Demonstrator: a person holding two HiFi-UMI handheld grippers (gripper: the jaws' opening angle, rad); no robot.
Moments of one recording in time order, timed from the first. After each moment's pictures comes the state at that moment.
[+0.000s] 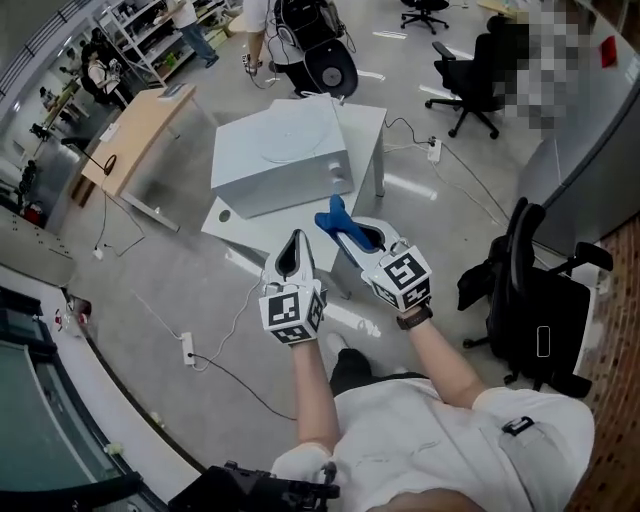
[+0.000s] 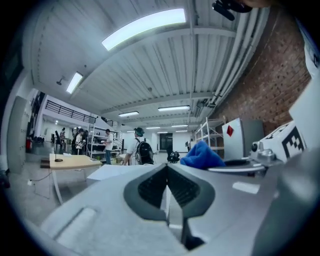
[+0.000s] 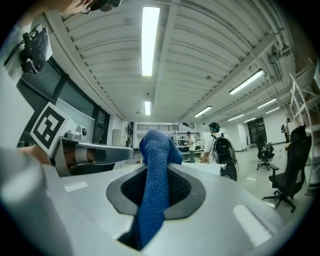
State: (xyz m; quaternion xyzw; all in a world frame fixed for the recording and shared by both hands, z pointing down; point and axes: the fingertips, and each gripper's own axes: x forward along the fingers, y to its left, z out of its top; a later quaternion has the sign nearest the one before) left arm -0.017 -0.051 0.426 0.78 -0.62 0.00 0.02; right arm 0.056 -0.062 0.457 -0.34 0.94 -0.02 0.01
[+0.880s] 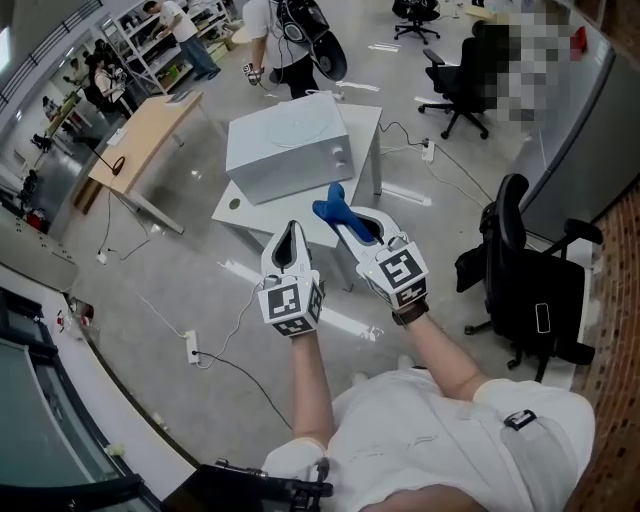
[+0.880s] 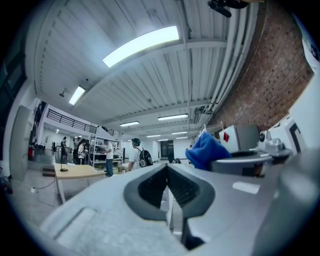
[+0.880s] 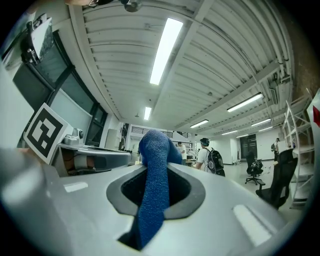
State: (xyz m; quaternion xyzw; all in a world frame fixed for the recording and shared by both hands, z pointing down) left arm -0.048 0.055 0.378 0.78 -0.63 -0.02 -0.03; right arm 0.030 0.051 0.390 -0.38 0.92 0.05 0.02
